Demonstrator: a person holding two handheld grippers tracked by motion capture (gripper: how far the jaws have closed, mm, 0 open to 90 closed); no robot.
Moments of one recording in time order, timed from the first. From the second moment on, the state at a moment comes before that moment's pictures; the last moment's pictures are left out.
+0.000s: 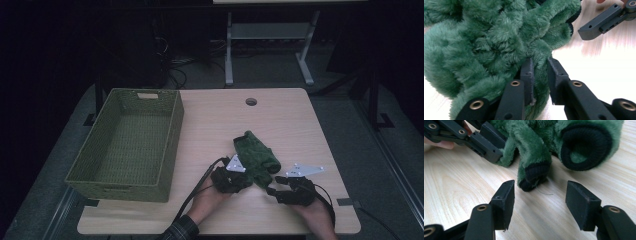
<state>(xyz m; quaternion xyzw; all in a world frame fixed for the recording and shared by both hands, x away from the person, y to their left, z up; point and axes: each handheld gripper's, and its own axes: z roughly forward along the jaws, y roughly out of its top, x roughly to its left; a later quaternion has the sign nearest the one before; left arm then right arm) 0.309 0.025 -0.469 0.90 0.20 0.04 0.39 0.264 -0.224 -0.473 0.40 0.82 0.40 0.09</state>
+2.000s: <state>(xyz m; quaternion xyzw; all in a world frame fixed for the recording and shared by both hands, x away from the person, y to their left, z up) 0.303 0.119 -0.423 0.84 0.28 0.05 0.46 0.250 -0.278 -0.451 0.44 0.79 0.39 0.15</state>
